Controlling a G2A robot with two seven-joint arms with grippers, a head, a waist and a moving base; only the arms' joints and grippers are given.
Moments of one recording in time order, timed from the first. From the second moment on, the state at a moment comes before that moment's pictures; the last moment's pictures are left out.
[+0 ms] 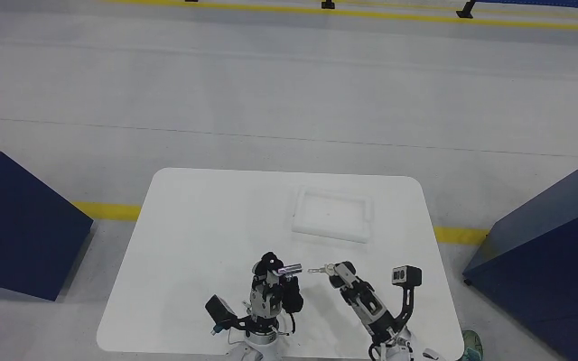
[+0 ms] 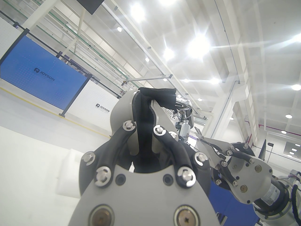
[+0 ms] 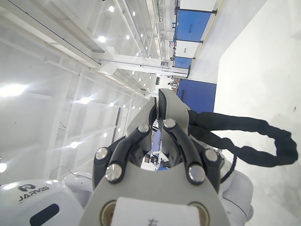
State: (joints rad) left arm 1.19 -1.51 -0.66 -0.96 0.97 -0.29 1.51; right arm -1.72 -0.94 1.11 -1.94 0.28 -0.50 -0.02
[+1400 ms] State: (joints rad) left arm 1.19 -1.51 -0.66 -0.96 0.97 -0.29 1.51; right arm -1.73 -1.00 1.14 -1.95 0.27 -0.41 0.03
